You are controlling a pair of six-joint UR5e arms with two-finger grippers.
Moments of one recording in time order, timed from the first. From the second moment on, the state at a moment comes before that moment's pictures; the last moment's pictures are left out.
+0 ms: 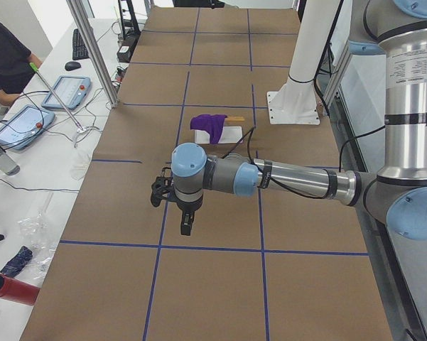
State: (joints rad) left arm -1.54 -1.47 -1.81 -1.59 -2.34 -0.07; right arm 1.54 -1.61 1.63 -1.60 2.37 -0.21
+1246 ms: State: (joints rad) left arm -1.54 -1.47 -1.79 -1.51 -2.35 -0.07; right arm 1.54 -1.62 1.65 -1.60 2.30 -0.17
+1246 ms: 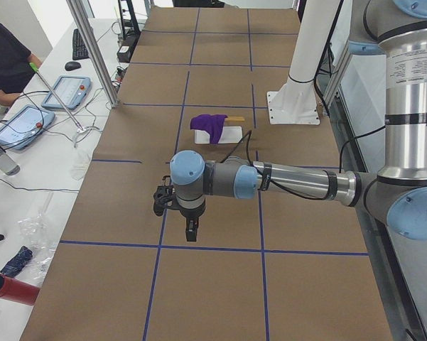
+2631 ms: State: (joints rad) left arm -1.53 -1.50 -1.74 -1.53 -2.35 -0.07; right arm 1.54 -1.63 1.63 -1.59 2.37 -0.16
